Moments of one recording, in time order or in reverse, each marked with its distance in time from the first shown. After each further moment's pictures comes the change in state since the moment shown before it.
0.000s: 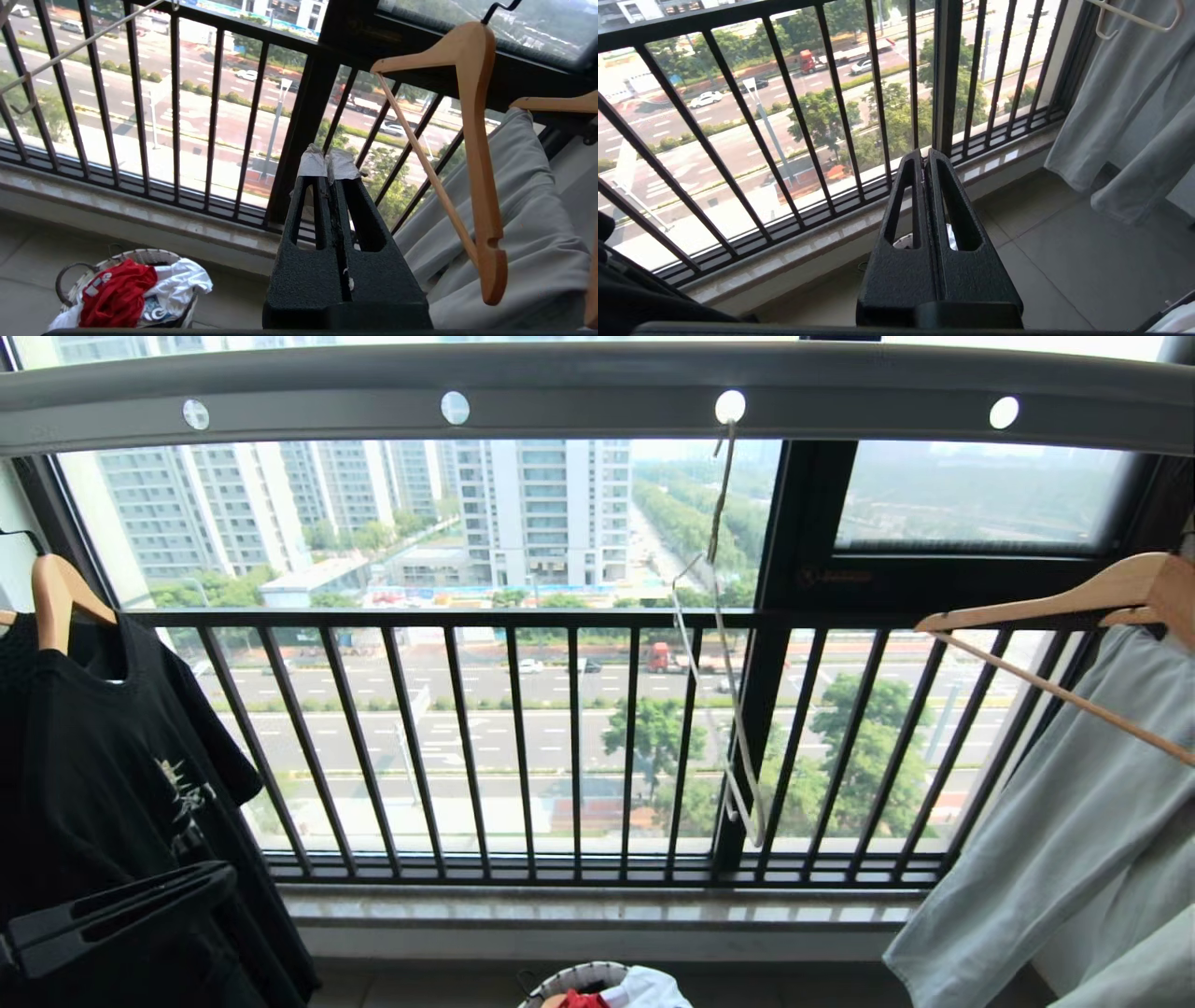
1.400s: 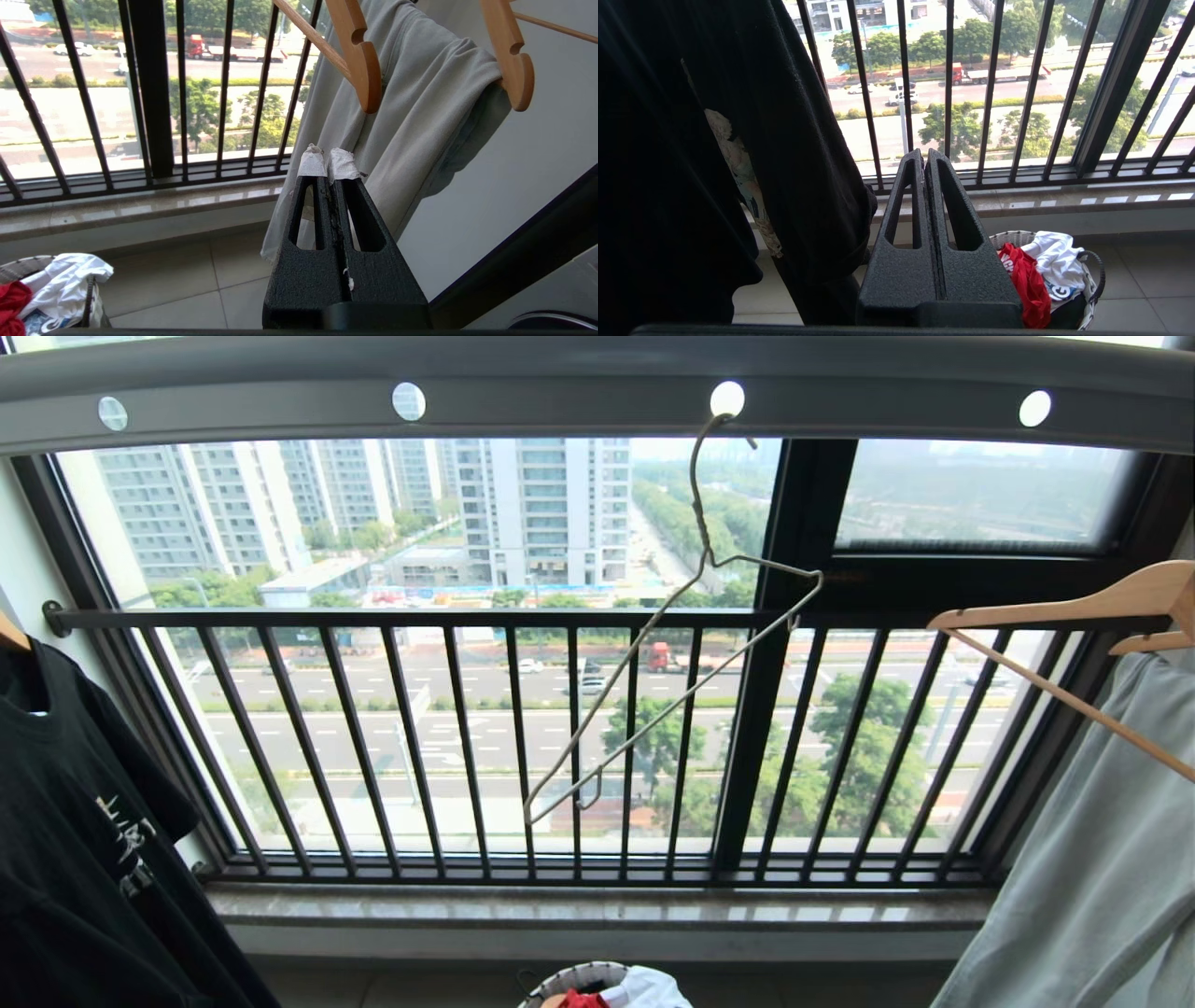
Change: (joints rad) left arm 0.422 -0.706 0.458 0.179 0.095 0.014; right arm -0.381 -0.388 0.387 0.055 -0.098 0.026
